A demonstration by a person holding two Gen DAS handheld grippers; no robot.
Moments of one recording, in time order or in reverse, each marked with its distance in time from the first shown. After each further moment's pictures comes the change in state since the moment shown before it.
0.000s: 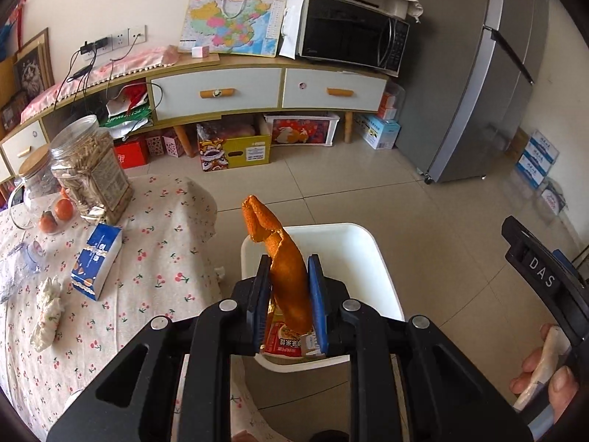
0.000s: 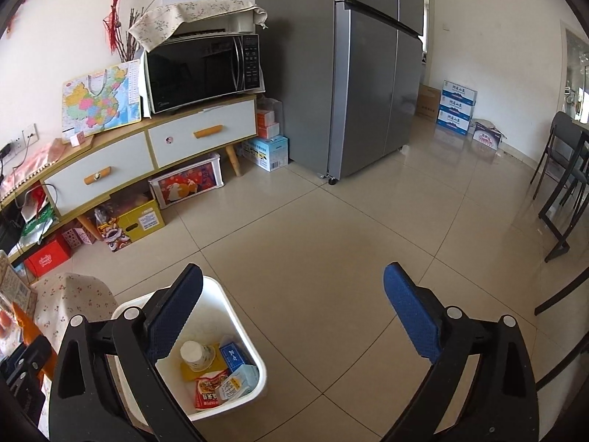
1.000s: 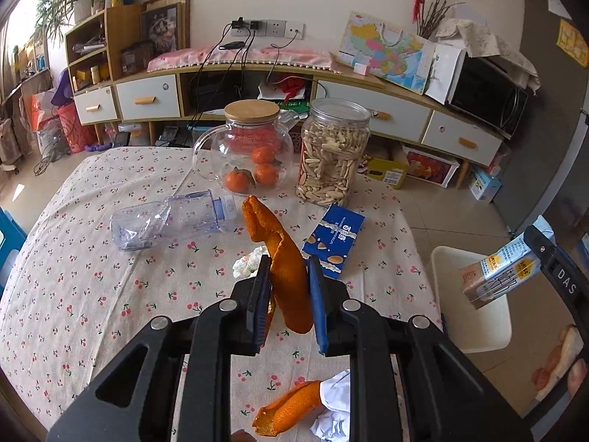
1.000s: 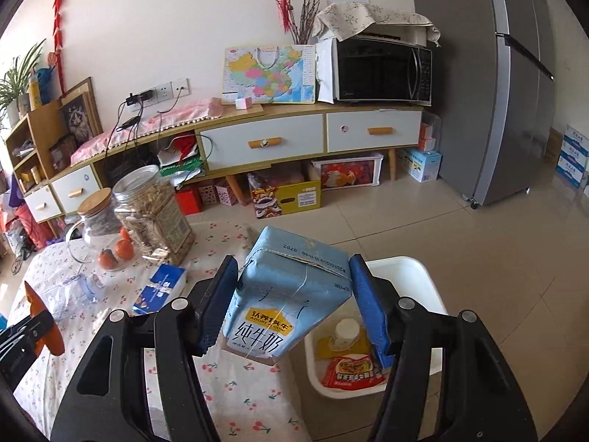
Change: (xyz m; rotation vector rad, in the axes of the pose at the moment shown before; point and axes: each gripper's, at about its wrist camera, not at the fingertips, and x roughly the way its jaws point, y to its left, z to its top) left arm -0.101 0.240 -0.061 -0.269 -0.069 0.295; right arm -0.084 0.178 -0.052 -0.237 -0.035 0.457
